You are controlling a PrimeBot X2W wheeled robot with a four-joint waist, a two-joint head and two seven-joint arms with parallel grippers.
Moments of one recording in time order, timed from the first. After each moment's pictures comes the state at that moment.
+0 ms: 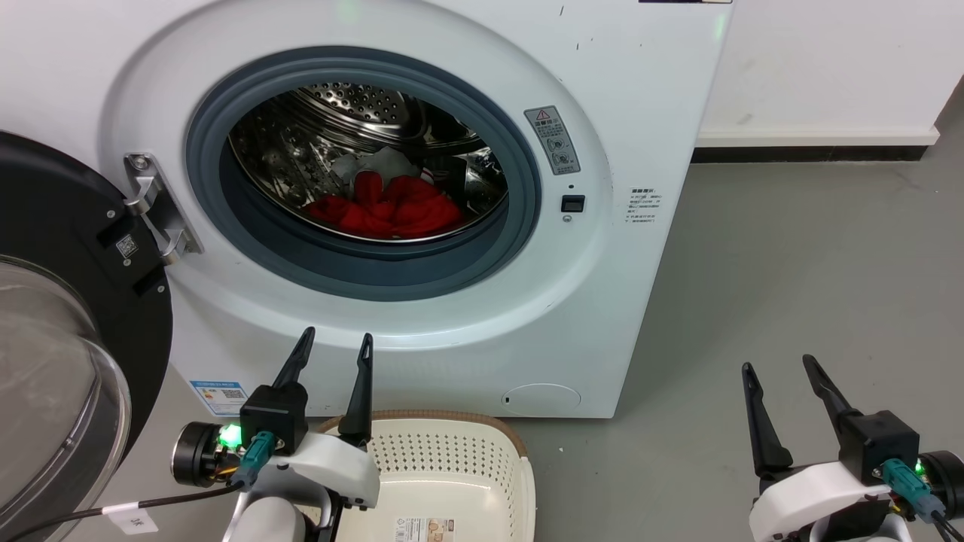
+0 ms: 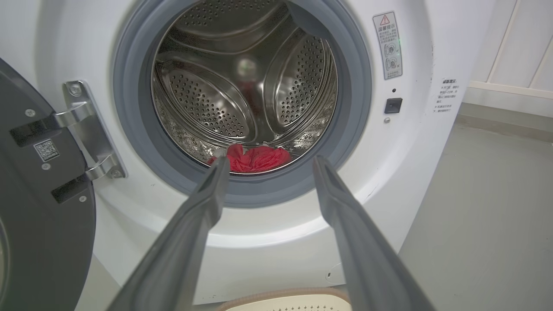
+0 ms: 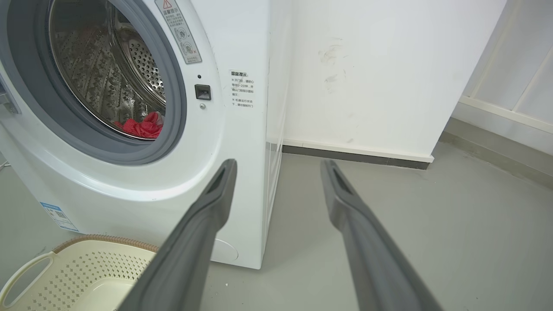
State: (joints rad) left arm -0.17 0.07 -0.10 0.33 -0.06 -0.06 -0.26; right arm 0.00 -0.05 -0.04 0.12 -0.03 0.13 -0.16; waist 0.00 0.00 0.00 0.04
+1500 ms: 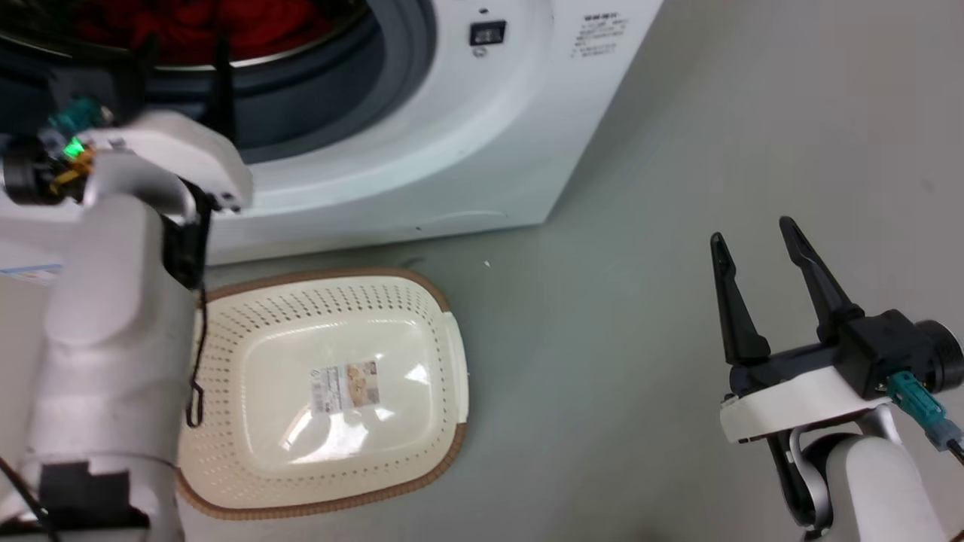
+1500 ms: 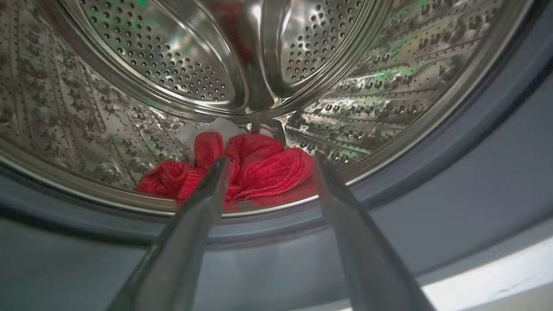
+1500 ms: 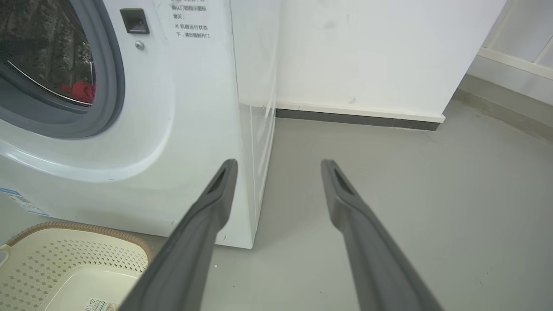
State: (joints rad) left arm -0.89 0.23 -0.02 0.75 -0.16 -0.11 -0.18; right arm -0.19 -0.05 0.06 0.00 0.01 0.13 -0.16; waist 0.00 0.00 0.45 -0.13
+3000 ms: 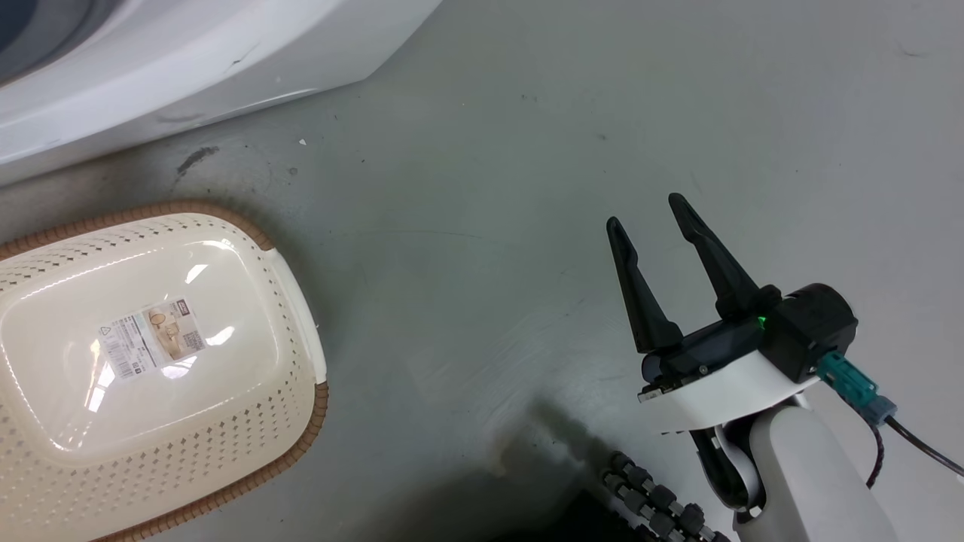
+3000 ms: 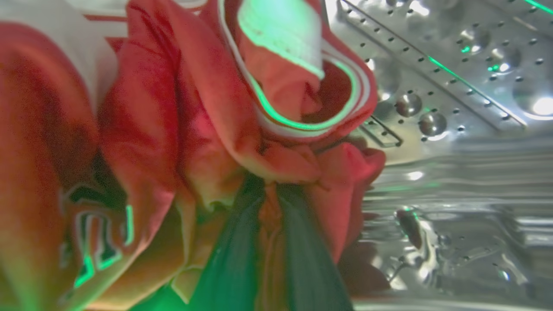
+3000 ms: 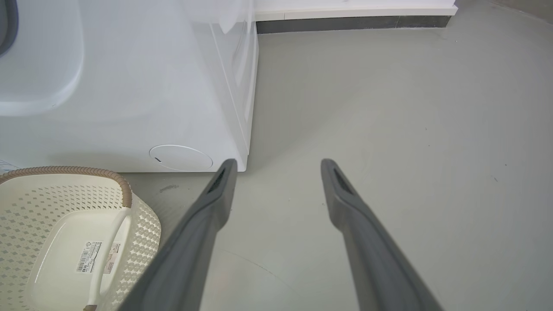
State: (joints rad) left arm -1.55 0.61 -0.29 0.99 -0.34 -0.07 0.73; right arm -0.31 -0.05 0.28 0.10 0.19 0.13 -0.26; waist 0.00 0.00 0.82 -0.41
